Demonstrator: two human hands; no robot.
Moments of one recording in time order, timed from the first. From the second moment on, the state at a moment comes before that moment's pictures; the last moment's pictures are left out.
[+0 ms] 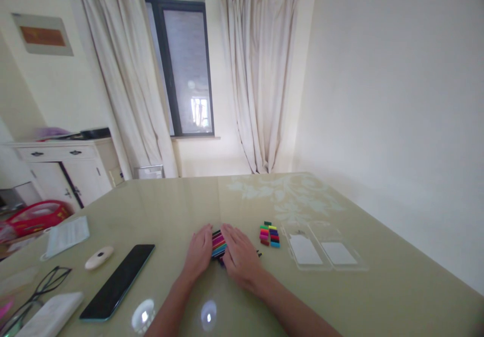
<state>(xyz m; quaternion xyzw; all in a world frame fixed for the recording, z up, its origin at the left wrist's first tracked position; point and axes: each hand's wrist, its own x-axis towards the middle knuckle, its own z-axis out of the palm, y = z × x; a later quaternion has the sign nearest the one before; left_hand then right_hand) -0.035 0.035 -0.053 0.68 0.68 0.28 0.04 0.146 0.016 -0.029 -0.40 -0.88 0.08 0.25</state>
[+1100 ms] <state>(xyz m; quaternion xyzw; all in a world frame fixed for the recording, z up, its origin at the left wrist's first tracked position) 0.058 0.016 -0.042 0.69 0.71 0.12 -0.04 0.352 0.012 -0.055 -0.68 -0.71 -0.06 0.19</state>
